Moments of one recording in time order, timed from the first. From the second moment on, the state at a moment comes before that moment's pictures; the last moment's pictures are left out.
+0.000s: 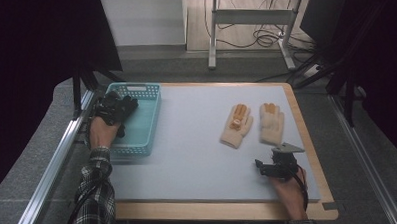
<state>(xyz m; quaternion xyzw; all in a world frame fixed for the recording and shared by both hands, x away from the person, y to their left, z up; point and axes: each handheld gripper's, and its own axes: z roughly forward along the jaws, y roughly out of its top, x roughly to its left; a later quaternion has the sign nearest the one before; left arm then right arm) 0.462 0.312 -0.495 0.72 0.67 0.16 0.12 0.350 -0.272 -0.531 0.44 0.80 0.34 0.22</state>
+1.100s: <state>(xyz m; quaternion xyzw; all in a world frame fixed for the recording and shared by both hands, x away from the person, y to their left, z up) 0.430 0.307 -0.443 0.74 0.59 0.13 0.29 0.349 -0.272 -0.531 0.44 0.80 0.34 0.22</state>
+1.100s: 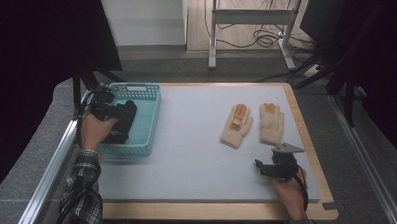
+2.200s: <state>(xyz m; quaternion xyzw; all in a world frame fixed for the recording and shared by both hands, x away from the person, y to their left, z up) 0.341 0.163 -0.445 0.81 0.36 0.14 0.43 0.349 -0.272 -0.531 0.43 0.80 0.34 0.22</state>
